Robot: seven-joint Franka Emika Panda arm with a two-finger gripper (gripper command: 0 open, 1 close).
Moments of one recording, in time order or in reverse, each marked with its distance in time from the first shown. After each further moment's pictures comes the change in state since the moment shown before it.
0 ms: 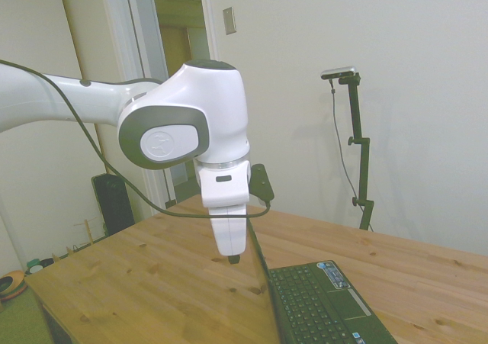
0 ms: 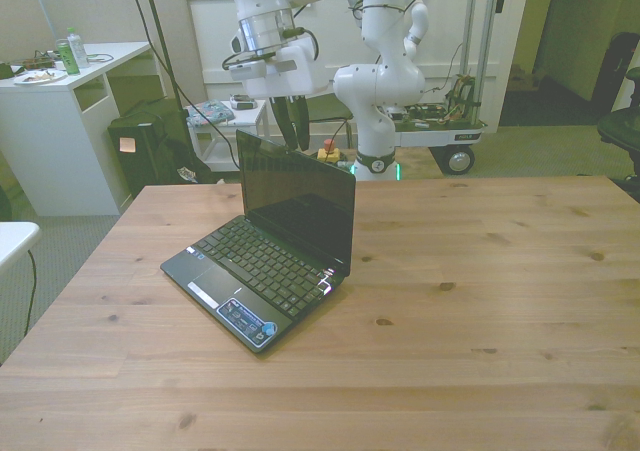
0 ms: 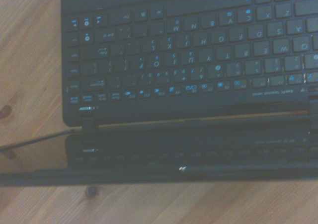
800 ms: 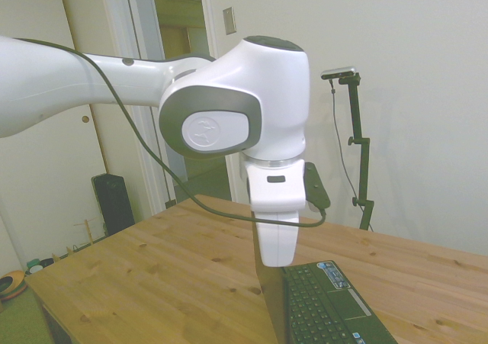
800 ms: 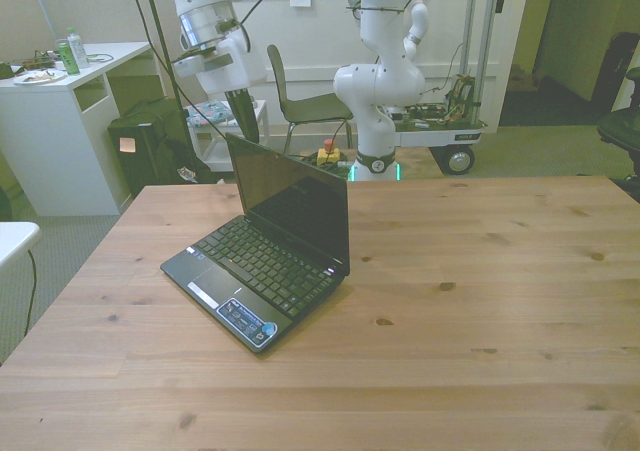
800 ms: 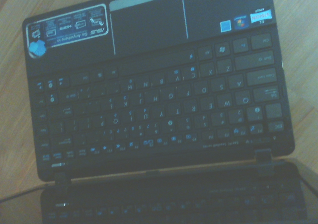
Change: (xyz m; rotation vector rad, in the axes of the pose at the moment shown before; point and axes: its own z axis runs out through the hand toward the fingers) arm 0.092 -0.009 -0.022 -0.001 -0.065 0.090
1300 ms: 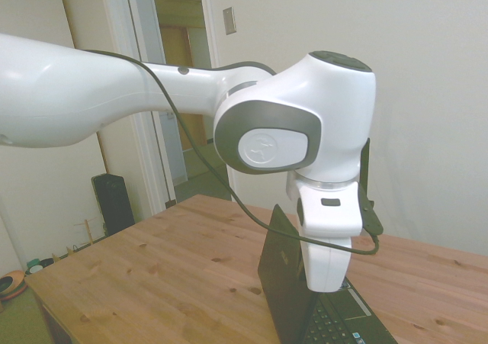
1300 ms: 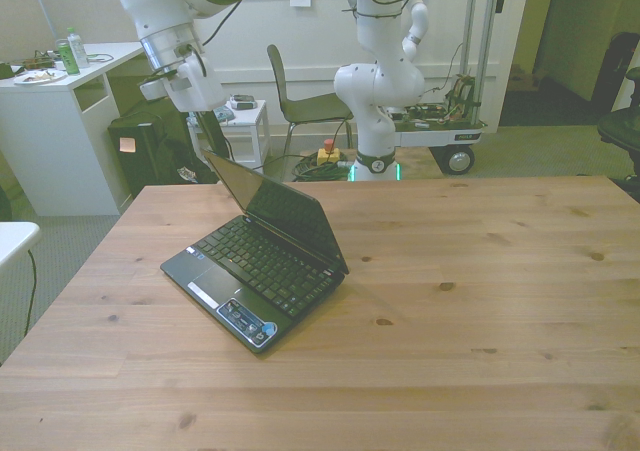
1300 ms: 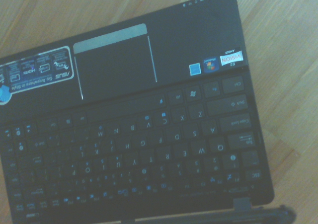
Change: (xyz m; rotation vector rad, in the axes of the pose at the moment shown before) arm 0.057 -0.024 0.014 -0.027 -0.024 0.057
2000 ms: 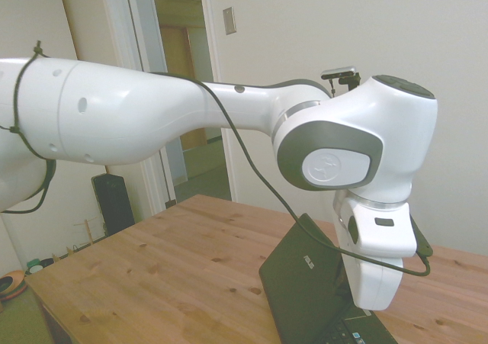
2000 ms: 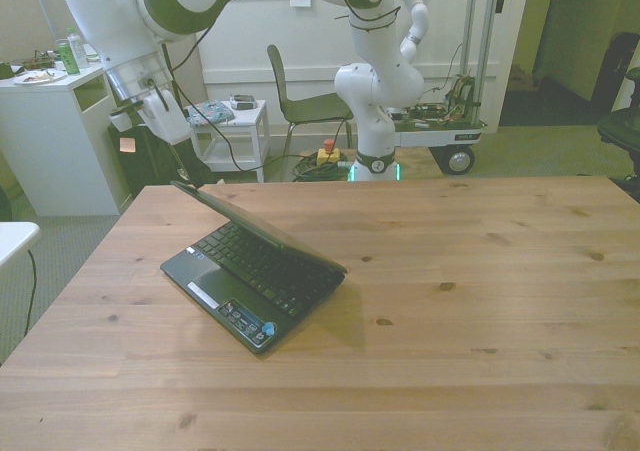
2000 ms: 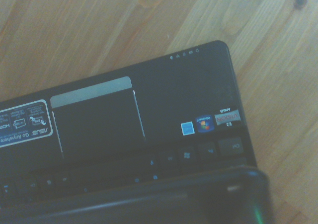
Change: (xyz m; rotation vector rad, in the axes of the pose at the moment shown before) arm 0.039 -0.051 0.031 -0.044 0.002 0.022
